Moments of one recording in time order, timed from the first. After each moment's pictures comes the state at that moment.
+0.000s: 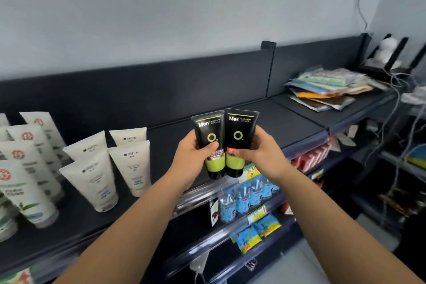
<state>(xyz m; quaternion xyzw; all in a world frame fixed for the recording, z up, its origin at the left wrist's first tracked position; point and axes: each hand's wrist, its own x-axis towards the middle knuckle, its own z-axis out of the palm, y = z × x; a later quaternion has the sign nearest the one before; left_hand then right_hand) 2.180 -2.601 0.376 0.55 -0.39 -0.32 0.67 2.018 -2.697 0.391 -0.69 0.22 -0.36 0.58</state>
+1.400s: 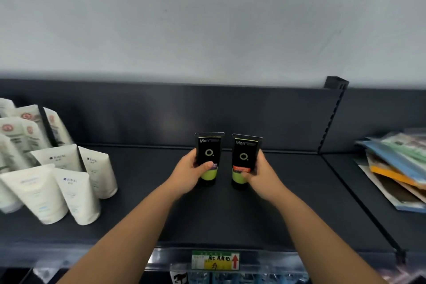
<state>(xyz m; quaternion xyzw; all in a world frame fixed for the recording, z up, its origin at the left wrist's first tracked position) 2.220 -2.760 0.359 0.74 -0.28 -0.17 0.59 2.109 -2.955 0.344 -0.82 0.15 -0.14 0.53</state>
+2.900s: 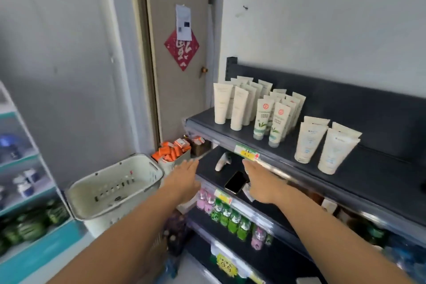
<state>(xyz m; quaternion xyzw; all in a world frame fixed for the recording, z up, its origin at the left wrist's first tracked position) 2.091 -2.166 0.338 0.99 -0.06 0.01 0.11 2.099 -2.402 0.374 -0.98 -0.18 0.06 0.09</state>
